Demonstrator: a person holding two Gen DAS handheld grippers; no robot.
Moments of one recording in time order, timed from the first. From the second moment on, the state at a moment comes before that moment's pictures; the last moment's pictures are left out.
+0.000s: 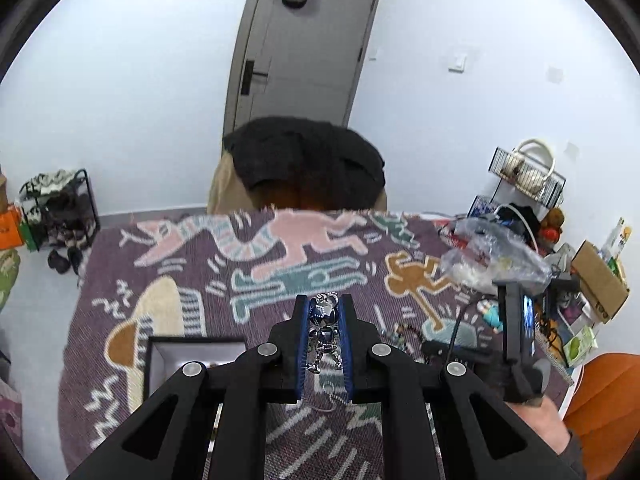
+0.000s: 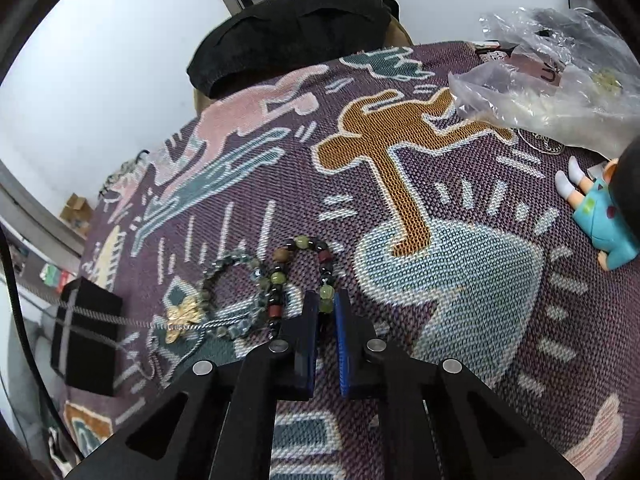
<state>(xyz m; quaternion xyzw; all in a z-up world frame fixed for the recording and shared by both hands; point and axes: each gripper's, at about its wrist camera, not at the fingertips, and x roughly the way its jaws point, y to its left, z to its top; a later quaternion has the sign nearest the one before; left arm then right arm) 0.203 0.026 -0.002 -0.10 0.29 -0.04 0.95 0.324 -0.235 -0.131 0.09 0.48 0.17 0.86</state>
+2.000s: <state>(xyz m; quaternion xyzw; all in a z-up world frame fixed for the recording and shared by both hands) 0.162 0.095 0.122 -0.06 0.19 0.03 0.98 0.236 -0.221 -0.024 0.13 0.36 0.27 0.88</state>
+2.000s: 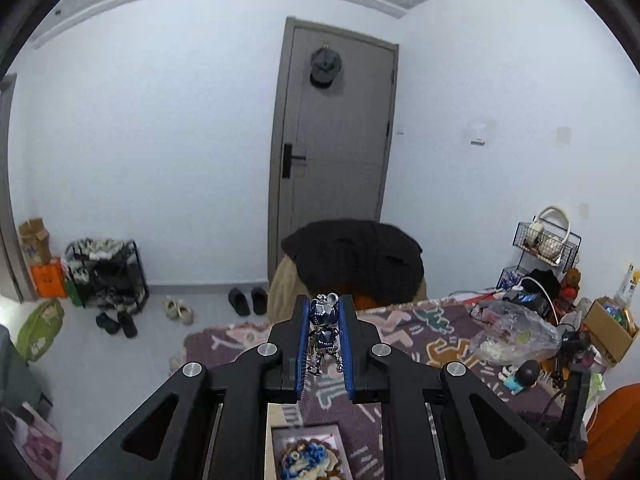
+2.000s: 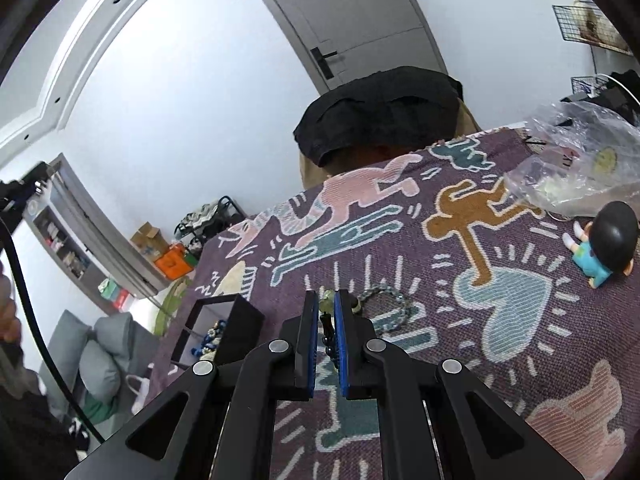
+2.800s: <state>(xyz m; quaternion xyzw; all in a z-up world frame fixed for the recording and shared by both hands) 0.149 0.144 -0.018 -0.20 0.25 0.01 0.95 0.239 -0.102 -0.008 0.08 0.37 0.35 0.86</state>
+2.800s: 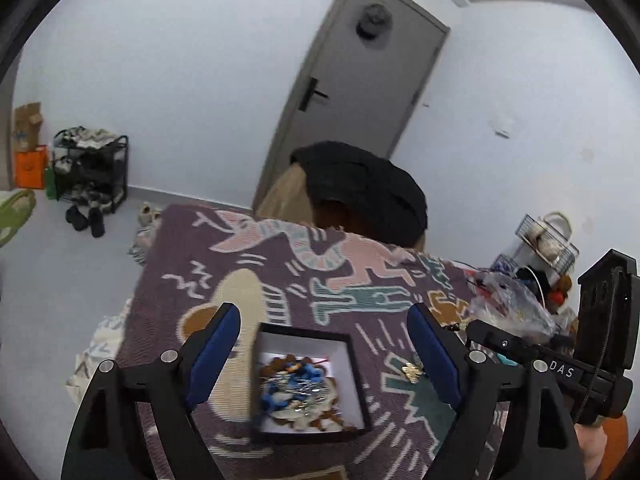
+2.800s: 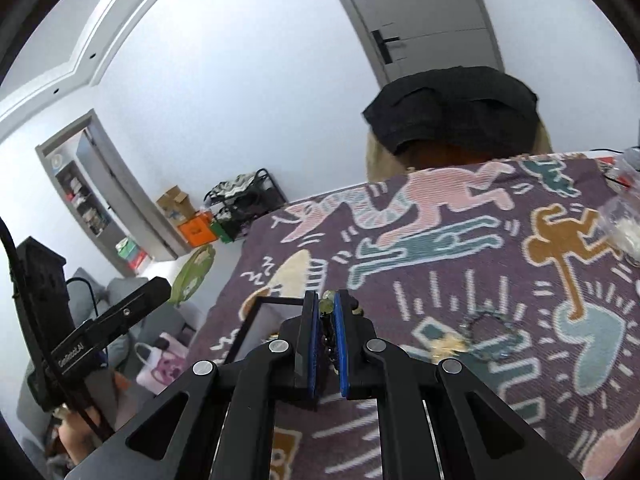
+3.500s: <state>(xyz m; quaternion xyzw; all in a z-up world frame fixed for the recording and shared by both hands) 0.138 0.164 -0.023 -0.21 0.26 0.03 0.94 0.248 -0.083 -0.034 0.12 0.42 0.35 0.83</state>
